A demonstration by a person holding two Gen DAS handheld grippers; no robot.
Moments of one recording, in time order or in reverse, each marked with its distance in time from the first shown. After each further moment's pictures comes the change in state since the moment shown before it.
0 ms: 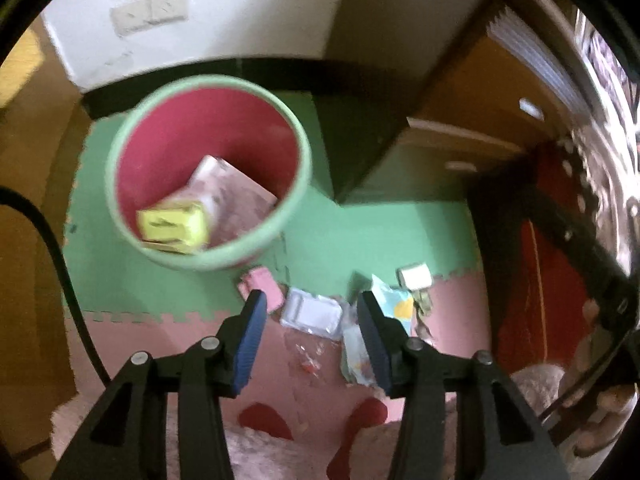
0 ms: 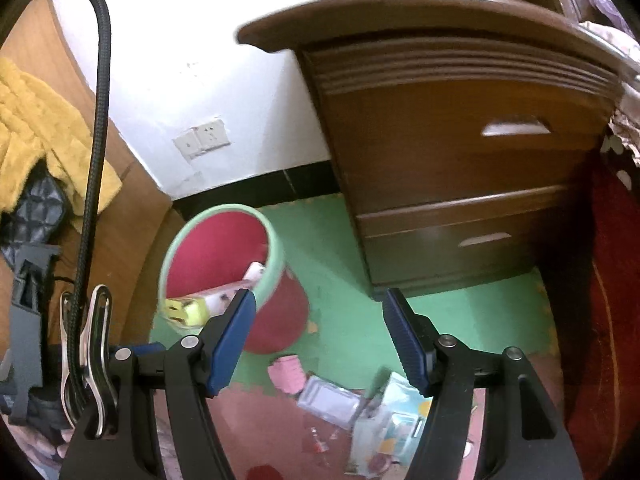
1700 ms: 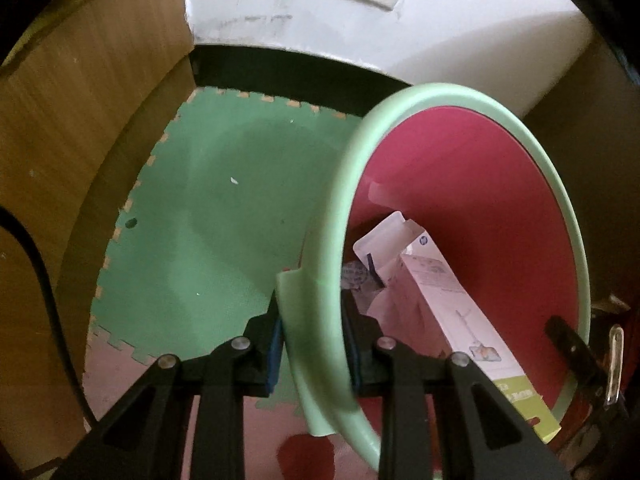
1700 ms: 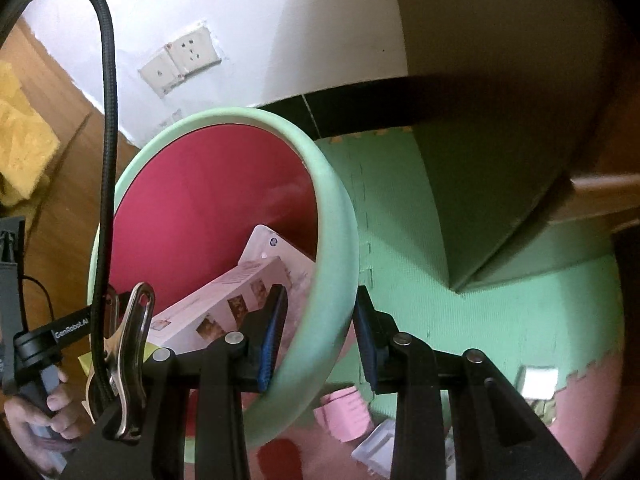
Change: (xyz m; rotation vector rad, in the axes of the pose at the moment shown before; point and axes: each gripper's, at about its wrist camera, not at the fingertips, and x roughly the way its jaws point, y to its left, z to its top) left arm 0.079 0.237 0.082 -0.360 -0.095 0.163; right arm 0.228 0.090 0.012 0.013 0.240 0.015
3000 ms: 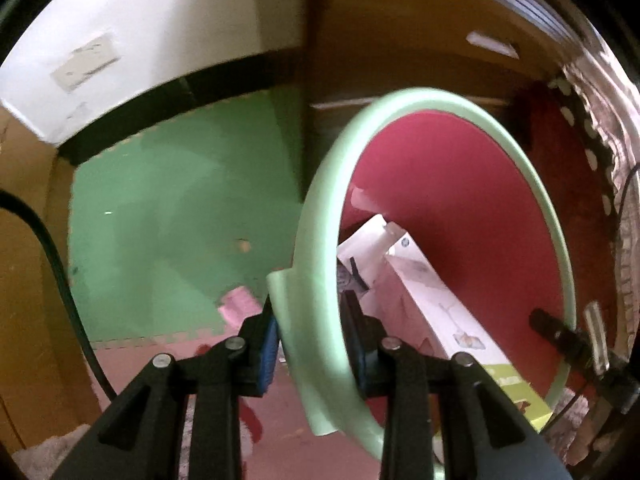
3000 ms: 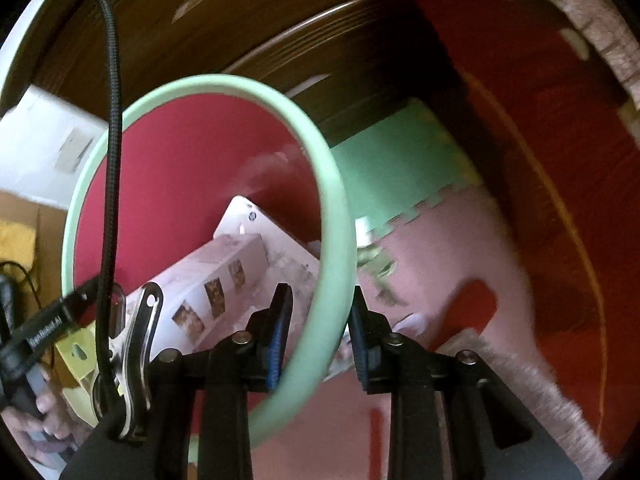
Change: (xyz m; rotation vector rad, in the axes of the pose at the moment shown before) left arm -0.137 -0.282 -0.157 0.513 0.085 -0.045; right arm -0.231 -0.241 -0.144 0.442 0.135 -0.095
